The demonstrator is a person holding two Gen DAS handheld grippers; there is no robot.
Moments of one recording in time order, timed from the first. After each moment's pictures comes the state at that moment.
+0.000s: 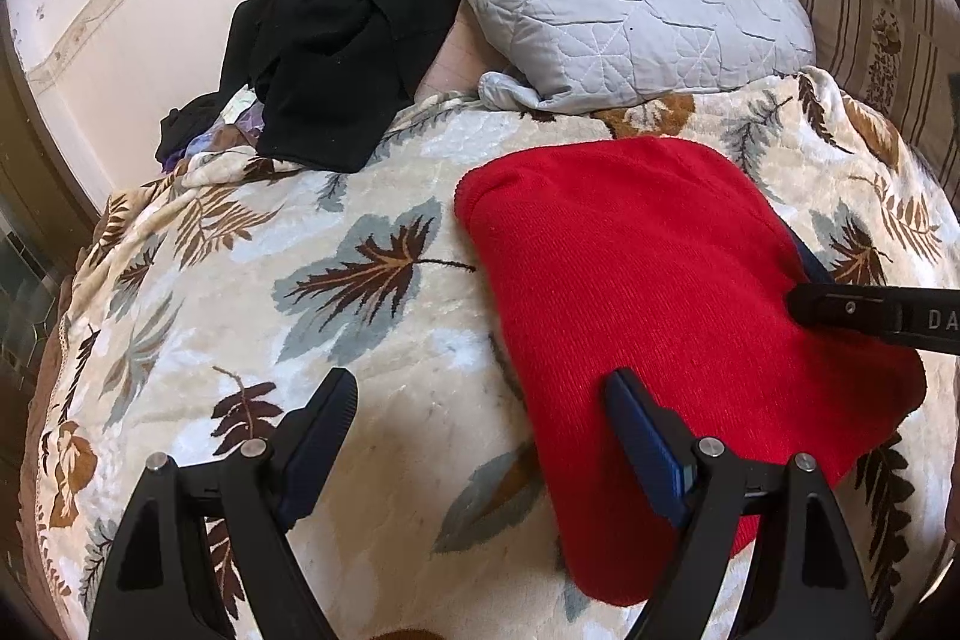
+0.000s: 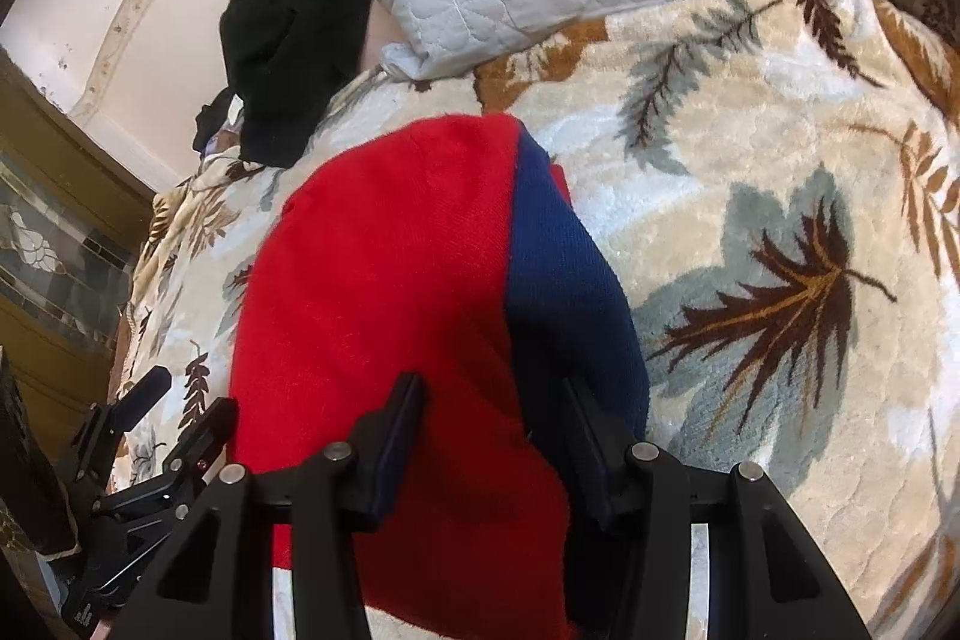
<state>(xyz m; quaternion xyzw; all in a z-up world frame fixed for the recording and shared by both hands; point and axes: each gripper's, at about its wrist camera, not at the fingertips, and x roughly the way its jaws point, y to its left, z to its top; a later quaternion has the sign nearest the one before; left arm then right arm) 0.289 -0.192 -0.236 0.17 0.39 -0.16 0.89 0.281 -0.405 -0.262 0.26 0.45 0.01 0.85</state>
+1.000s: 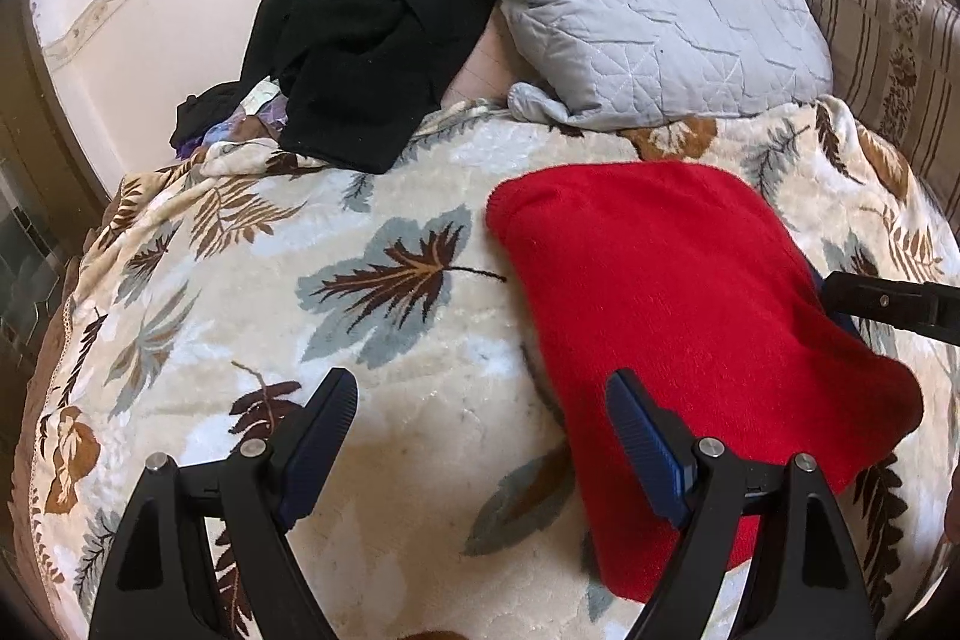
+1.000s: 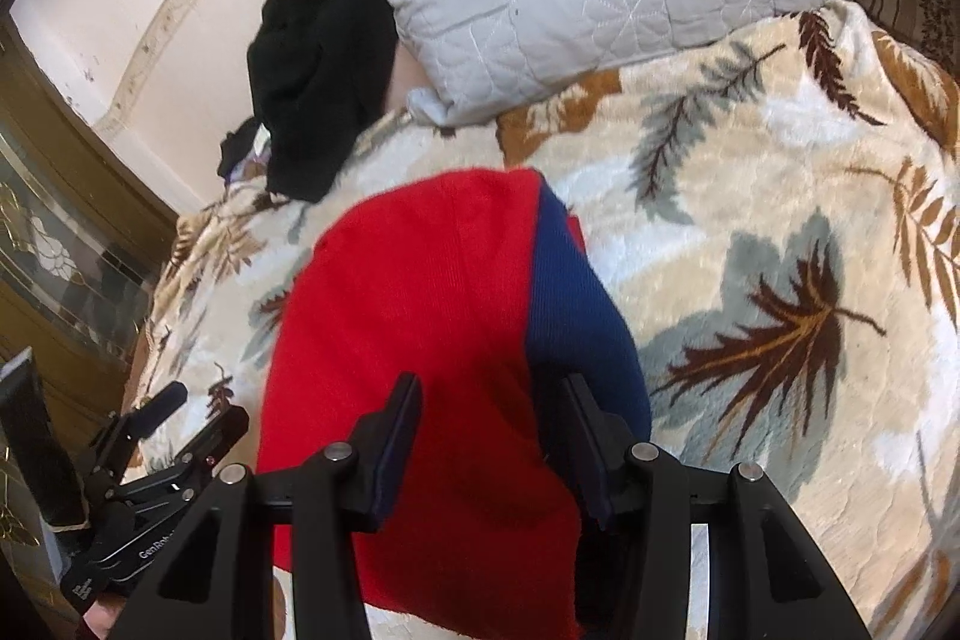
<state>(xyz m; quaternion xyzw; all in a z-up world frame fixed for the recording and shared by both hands) 0.296 -0.174 -0.226 0.14 0.39 -0.15 0.90 0.273 -0.411 -0.247 0.27 0.41 0.02 0.87</state>
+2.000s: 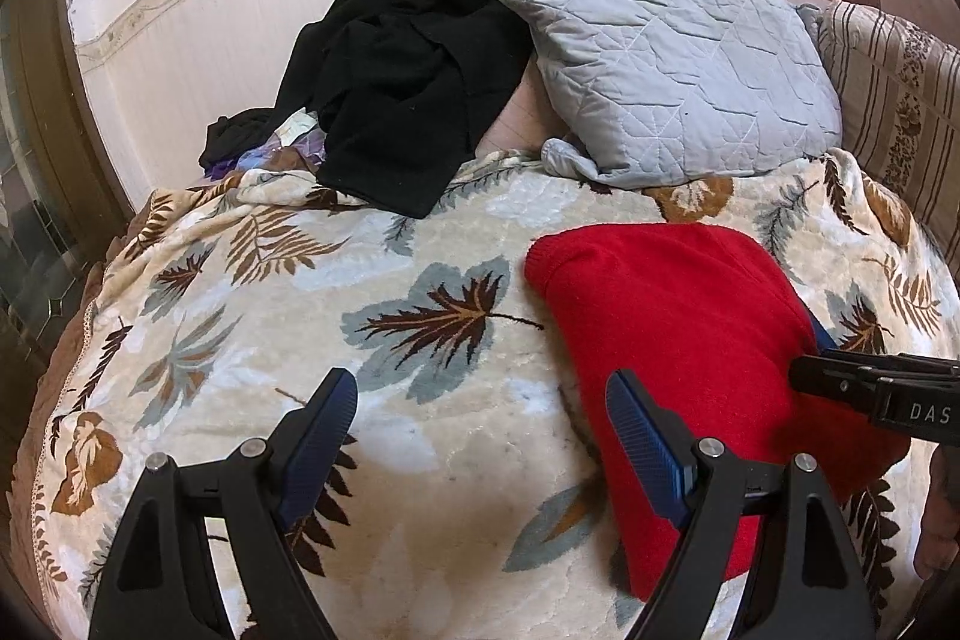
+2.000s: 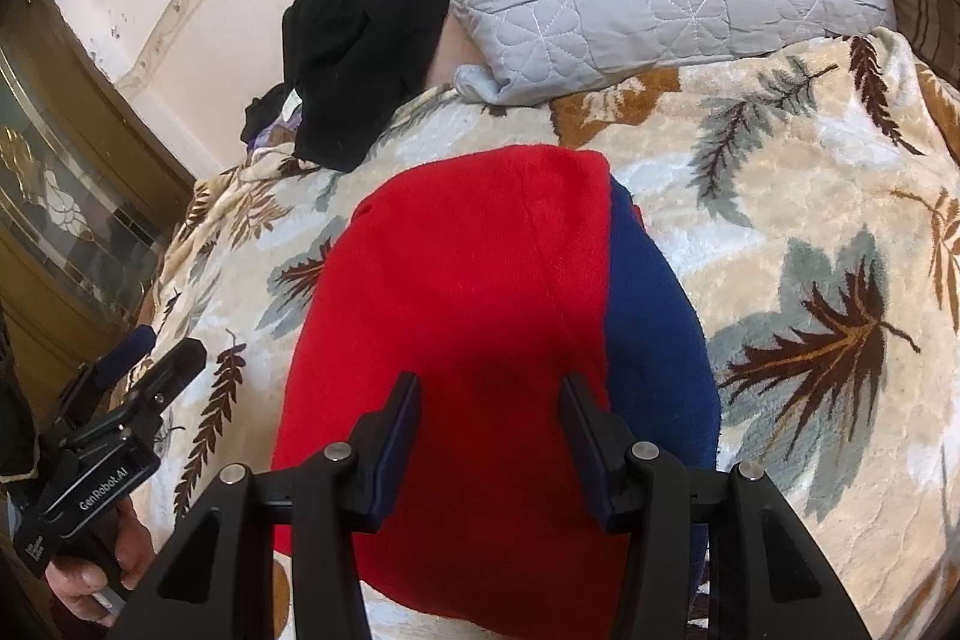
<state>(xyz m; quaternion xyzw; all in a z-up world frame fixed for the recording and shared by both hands) 0.293 -0.150 -0.203 0.11 0.34 -0.14 0.92 0.284 -0.378 -0.251 0.23 0.43 0.05 0.88</state>
